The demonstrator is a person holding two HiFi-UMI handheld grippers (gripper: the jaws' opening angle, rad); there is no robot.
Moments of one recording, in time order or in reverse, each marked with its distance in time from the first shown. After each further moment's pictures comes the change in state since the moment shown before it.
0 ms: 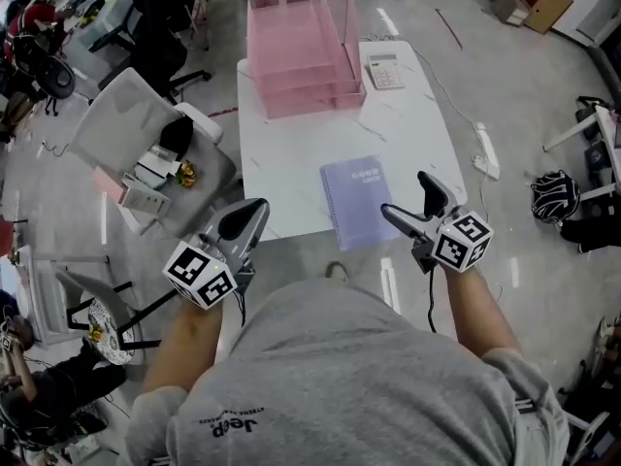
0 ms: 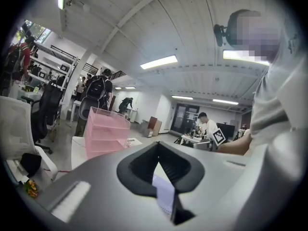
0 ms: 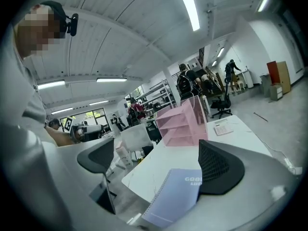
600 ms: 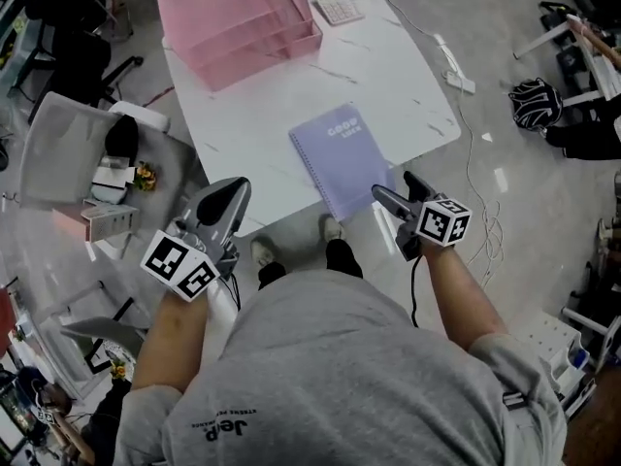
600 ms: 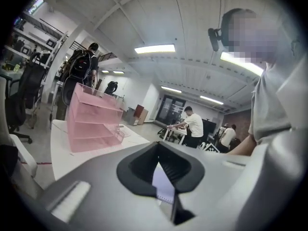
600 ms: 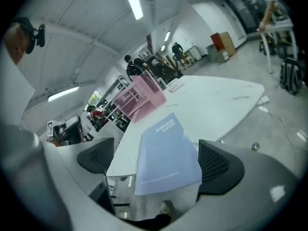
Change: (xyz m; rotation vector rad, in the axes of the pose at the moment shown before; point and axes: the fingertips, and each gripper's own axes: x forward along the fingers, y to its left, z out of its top) left arm 0.059 0.051 -0.048 -0.048 0.143 -0.204; right arm -0.013 -0.074 -0.178 0.476 0.091 -0.368
